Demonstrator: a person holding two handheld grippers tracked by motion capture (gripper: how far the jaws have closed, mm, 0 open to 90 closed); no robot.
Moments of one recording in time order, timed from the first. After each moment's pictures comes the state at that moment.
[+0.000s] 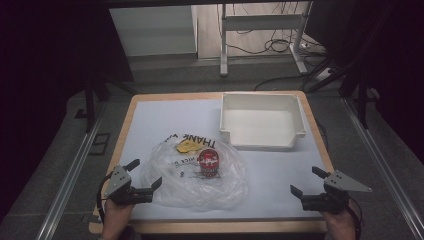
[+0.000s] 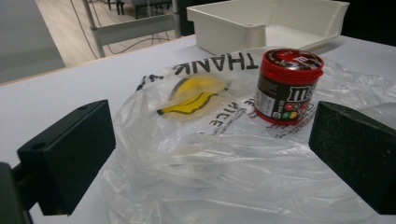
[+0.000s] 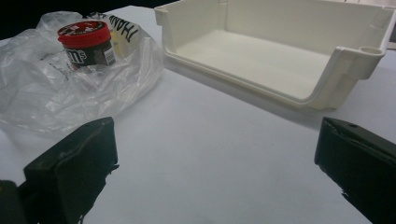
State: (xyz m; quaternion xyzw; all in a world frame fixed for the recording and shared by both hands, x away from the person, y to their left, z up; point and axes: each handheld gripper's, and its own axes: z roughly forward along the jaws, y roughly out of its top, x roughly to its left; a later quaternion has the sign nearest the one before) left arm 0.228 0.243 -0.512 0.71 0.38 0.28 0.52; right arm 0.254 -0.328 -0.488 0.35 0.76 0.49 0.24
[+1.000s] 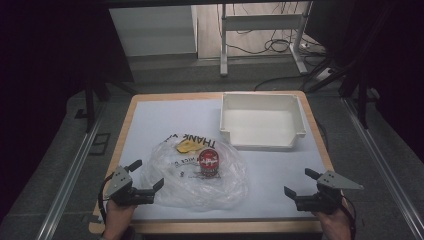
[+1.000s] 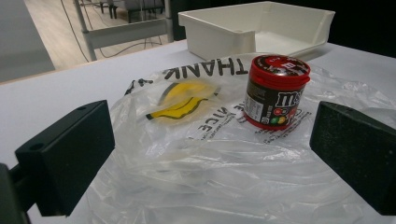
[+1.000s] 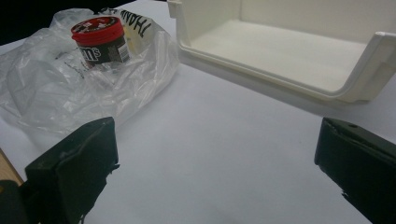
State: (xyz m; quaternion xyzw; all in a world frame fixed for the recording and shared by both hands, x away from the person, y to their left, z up) left arm 0.228 0.242 -0.513 0.70 0.38 0.27 0.54; right arm 0.256 -0.313 -0.491 0.36 0.76 0.49 0.21
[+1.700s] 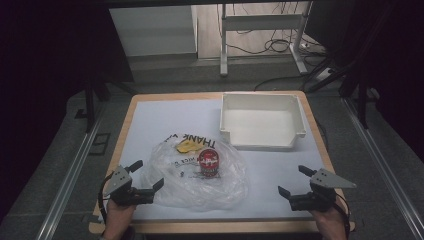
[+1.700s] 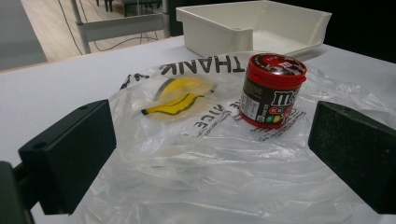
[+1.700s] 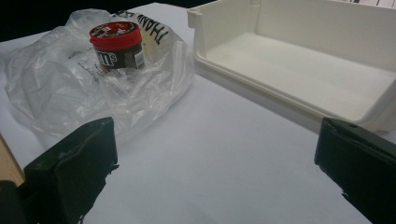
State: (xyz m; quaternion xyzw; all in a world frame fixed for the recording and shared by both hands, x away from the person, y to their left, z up) left arm 0.229 0.243 -0.513 0.70 0.39 0.25 0.54; right arm 0.258 -0.296 -0.484 0.32 0.78 0.50 0.22
